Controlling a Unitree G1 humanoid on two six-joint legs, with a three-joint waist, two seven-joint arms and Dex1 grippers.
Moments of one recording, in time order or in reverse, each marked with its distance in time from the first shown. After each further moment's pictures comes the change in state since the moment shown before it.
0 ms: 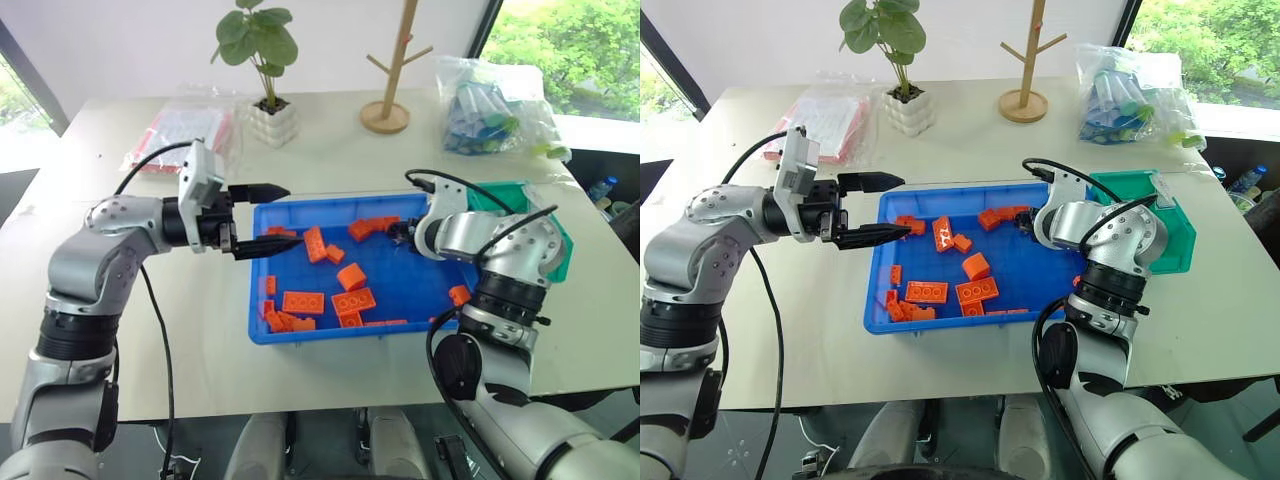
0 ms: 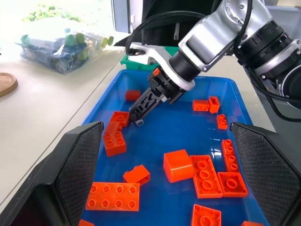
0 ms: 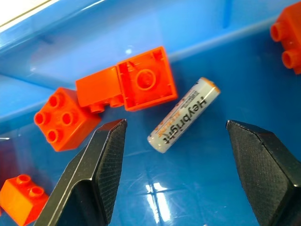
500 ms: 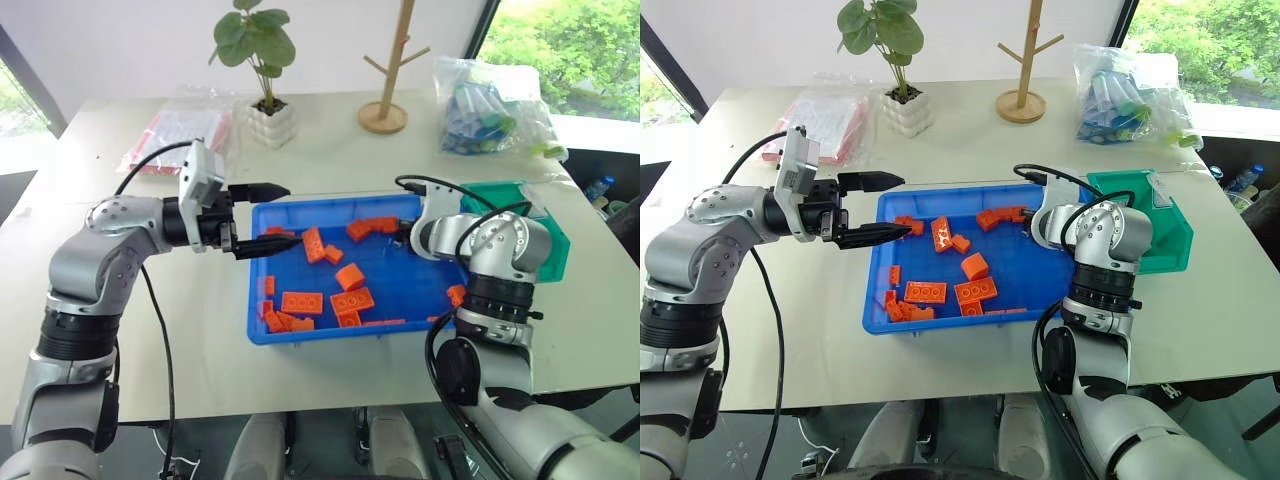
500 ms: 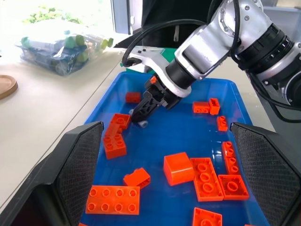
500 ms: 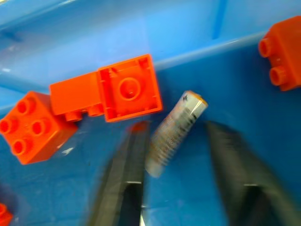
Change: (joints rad) left arm -0.001 -0.003 0.000 0.000 0.000 -0.002 0.009; right arm 0.022 -0.023 0.143 0.024 -0.211 -0.075 0.207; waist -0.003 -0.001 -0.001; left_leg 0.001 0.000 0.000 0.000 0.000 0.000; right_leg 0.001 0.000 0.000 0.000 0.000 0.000
